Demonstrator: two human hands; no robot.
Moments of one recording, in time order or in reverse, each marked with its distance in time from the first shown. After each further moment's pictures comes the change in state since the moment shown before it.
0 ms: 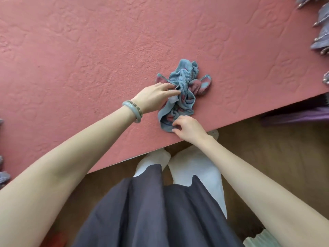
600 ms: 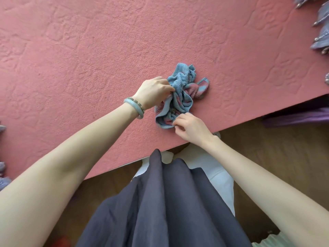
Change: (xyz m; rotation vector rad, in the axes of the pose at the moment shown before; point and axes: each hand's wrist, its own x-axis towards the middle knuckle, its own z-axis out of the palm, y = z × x) left_hand 0.026 -0.003 -0.014 0.075 0.185 0.016; right_hand 0.000 0.015 -0.013 -0.005 0.233 -0.240
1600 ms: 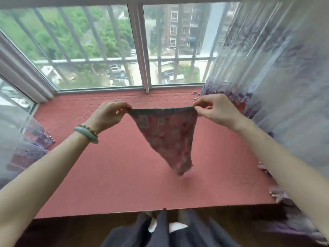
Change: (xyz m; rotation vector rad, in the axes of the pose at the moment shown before) left_hand -0.045 0.058 -0.347 0.042 0.470 -0.367; right_hand 0.073 -0.136 -0.433 0.125 0.132 -0.229
